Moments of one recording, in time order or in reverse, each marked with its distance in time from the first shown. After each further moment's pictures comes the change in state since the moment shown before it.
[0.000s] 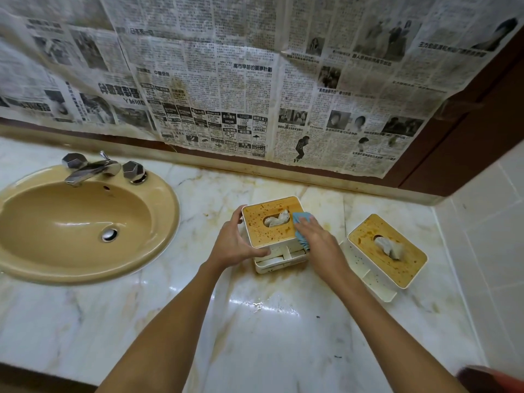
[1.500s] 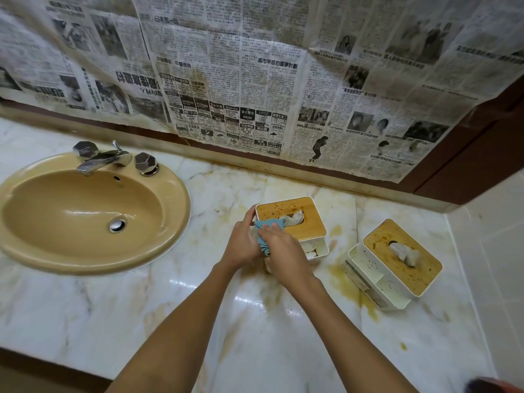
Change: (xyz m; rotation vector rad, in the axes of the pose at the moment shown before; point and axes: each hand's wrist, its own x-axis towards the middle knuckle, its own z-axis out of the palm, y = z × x) left_hand -0.004 -0.009 0.004 -0.149 0.015 0.055; right_hand 0.007 -0.112 0.028 0.011 -0.154 -0.056
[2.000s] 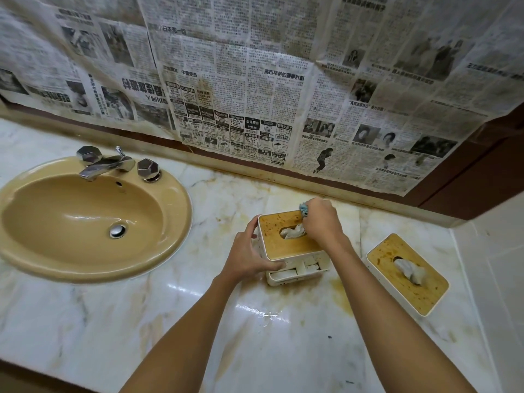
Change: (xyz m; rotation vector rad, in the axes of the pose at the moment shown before) left_hand 0.003 -0.012 0.002 0.091 0.002 -0.126; right_hand 0.077 0.048 -0.069 -0.093 0.037 0.377
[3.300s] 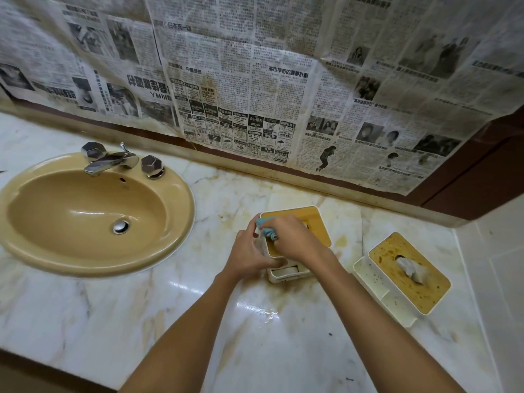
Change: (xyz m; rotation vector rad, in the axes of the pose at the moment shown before) left_hand 0.000 -0.008 0.005 -0.022 0.003 -0.055; right_hand -0.045 -0.040 0.015 -0.061 -0.234 -0.437
